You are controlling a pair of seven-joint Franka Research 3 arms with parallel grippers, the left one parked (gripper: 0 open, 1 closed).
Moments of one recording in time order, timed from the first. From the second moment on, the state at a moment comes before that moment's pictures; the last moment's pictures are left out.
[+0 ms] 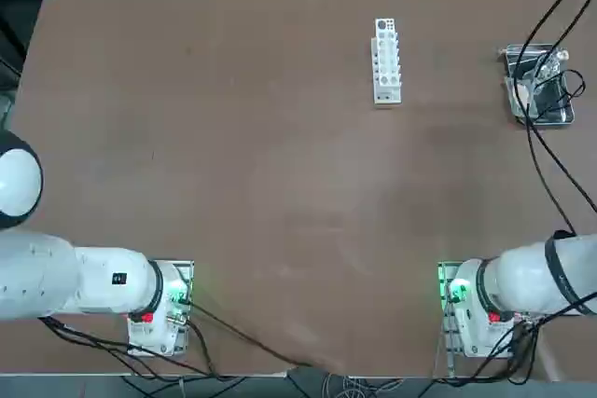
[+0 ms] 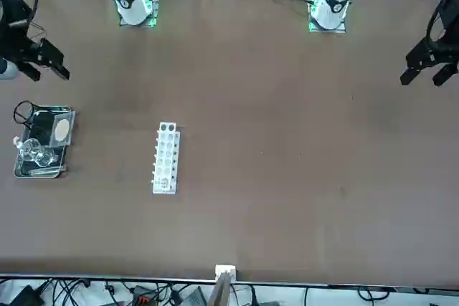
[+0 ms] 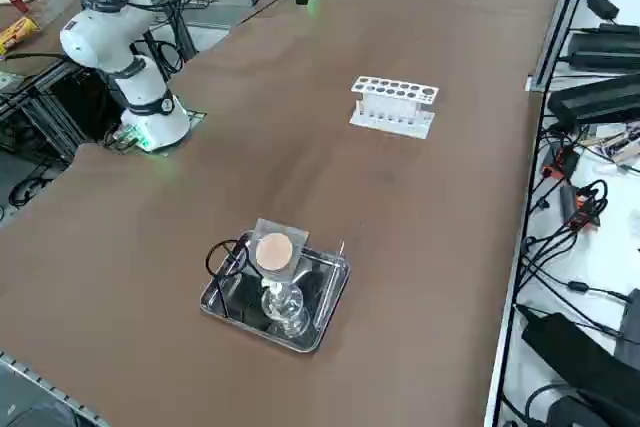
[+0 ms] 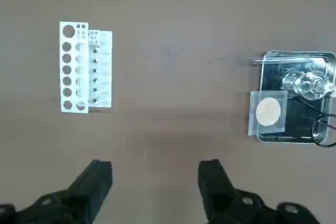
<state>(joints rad) 0.05 -0.04 -0.02 -1.62 0.01 1.60 0.00</state>
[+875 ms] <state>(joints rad) 0.06 0.01 -0.02 -1.61 0.01 1.61 0.02</state>
